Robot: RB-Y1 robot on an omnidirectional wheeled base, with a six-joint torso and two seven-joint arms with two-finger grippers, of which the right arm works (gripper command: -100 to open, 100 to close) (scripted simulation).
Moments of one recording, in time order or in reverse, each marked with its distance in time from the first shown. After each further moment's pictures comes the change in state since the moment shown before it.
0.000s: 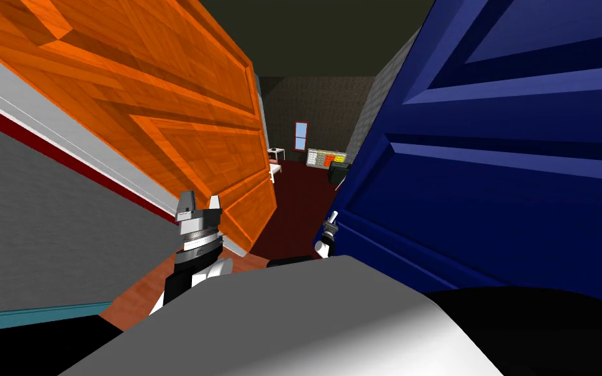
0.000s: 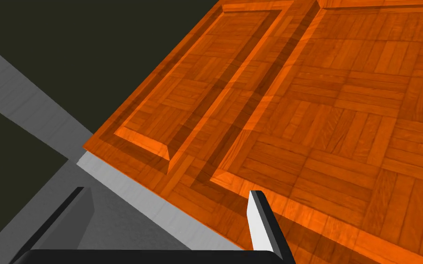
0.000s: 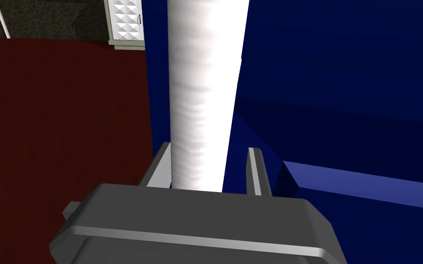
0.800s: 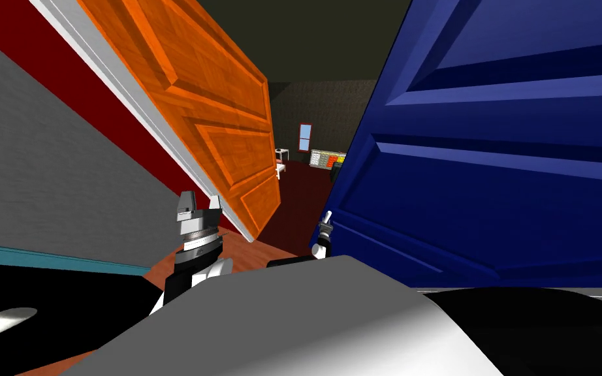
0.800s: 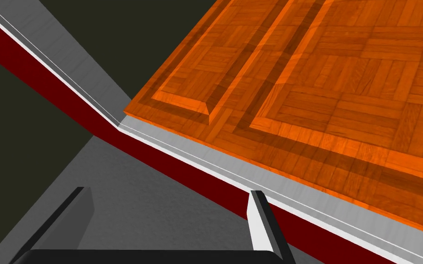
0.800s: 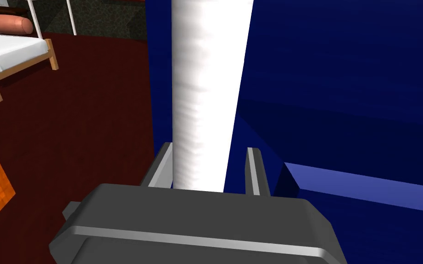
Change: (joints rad) arm 0.016 0.013 0.082 -0.005 0.063 0.014 -0.022
